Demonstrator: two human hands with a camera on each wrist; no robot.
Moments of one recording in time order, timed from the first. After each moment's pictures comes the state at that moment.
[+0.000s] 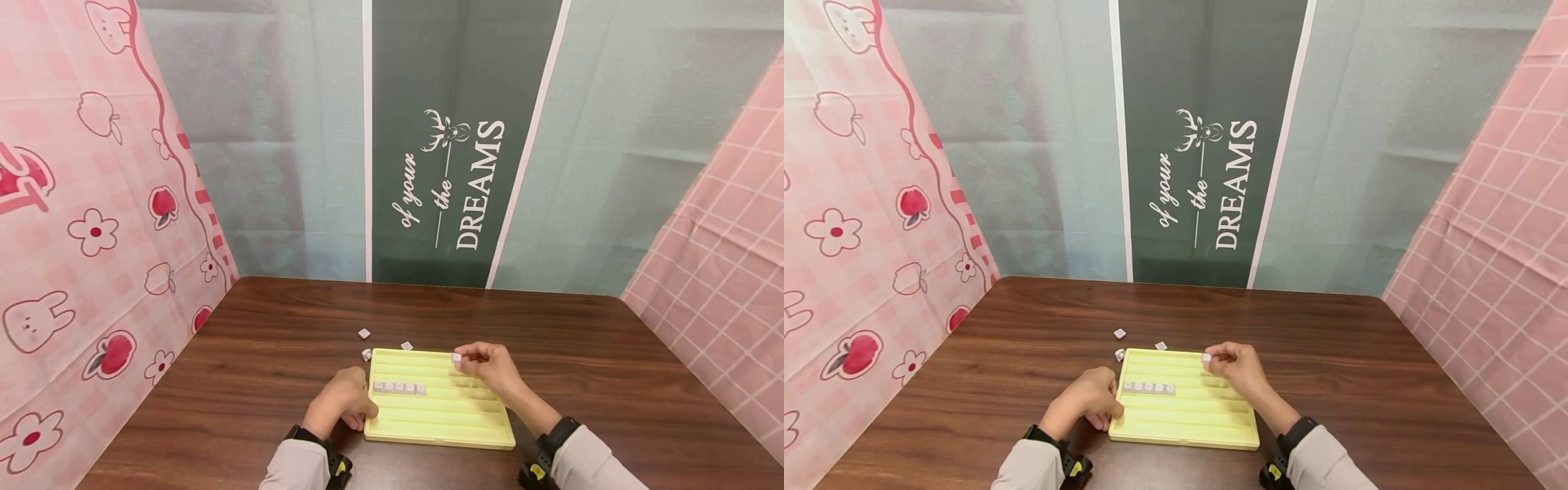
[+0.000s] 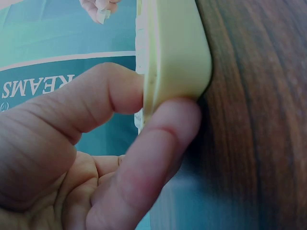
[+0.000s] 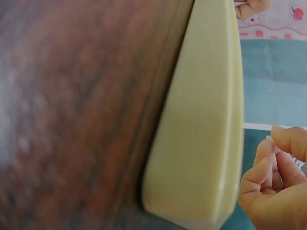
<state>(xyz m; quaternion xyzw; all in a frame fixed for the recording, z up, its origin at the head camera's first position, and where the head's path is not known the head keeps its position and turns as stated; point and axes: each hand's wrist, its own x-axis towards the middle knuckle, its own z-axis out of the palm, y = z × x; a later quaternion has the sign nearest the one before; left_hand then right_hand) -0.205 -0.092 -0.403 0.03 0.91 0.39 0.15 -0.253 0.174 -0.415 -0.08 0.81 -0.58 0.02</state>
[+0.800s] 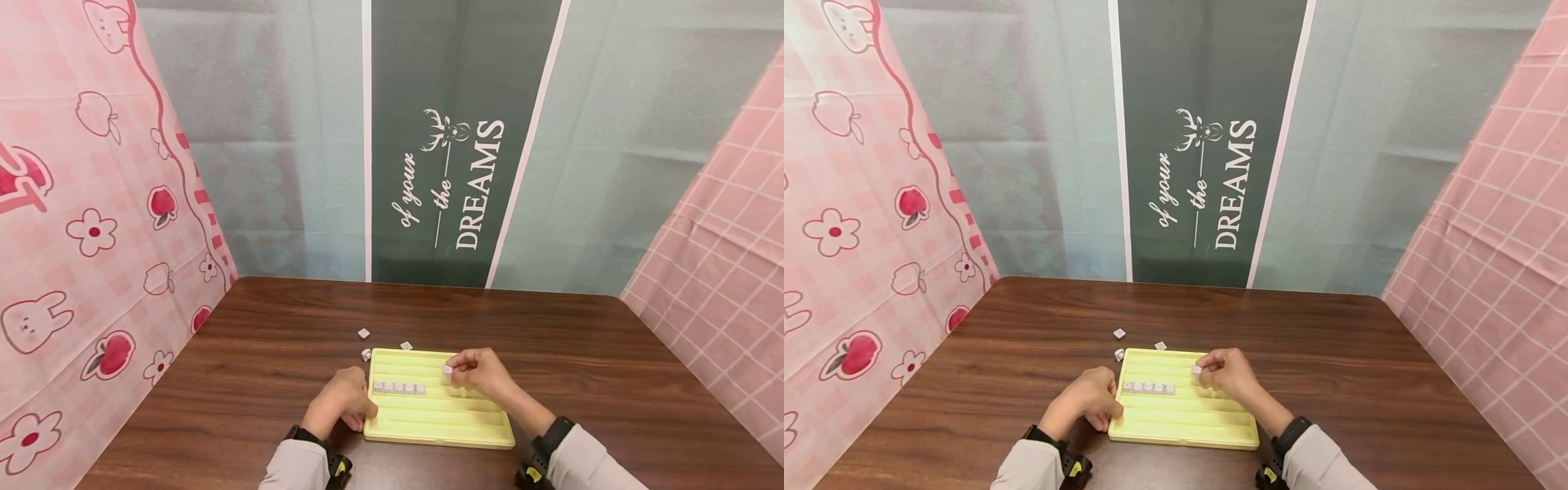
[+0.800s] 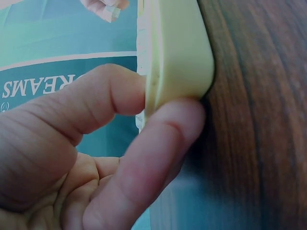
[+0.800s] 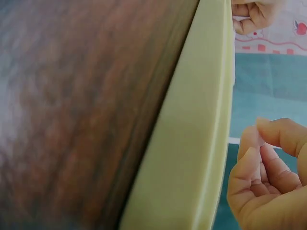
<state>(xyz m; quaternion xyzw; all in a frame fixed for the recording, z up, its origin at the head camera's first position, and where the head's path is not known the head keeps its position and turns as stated) -0.206 -0.093 -0.403 0.02 0.90 0.40 0.15 -0.247 0.165 -0.413 -0.15 0.84 -0.52 0.07</state>
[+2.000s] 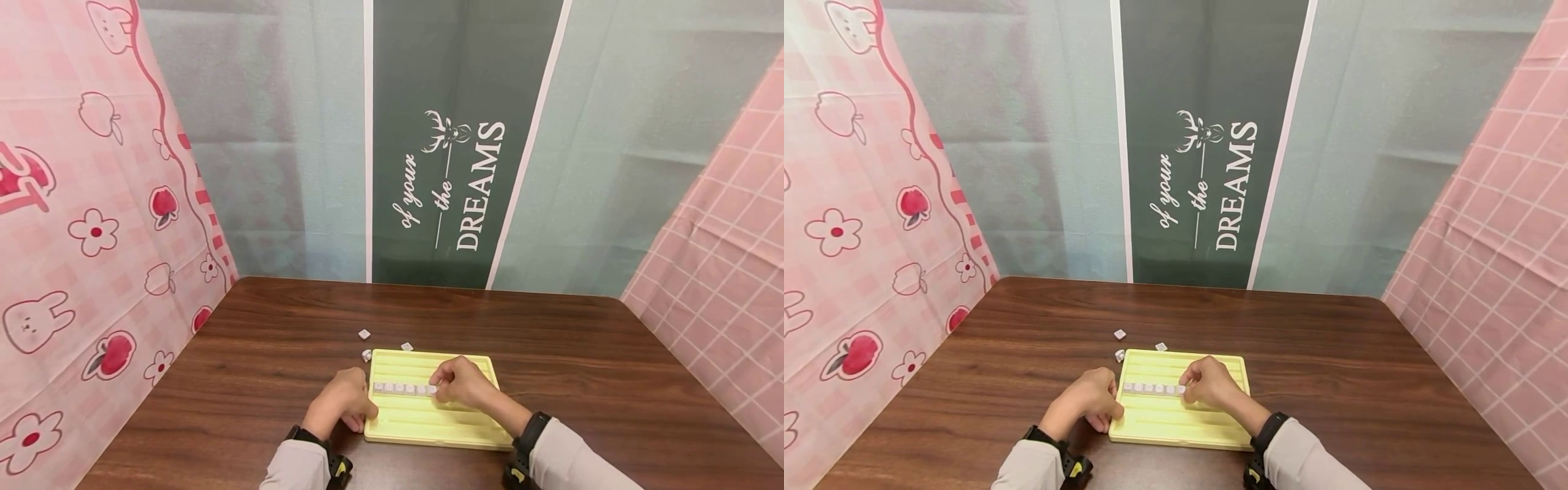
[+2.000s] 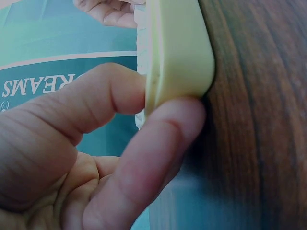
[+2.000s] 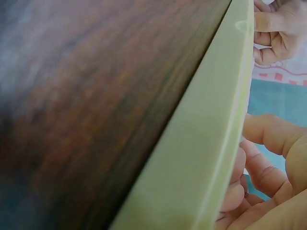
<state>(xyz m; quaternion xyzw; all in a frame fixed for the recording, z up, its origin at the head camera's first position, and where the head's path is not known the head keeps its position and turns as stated) -0.207 -0.094 -0.406 0.02 0.90 0.41 0.15 -0.243 0.136 -0.415 -0.20 0.88 -0.41 0.10</state>
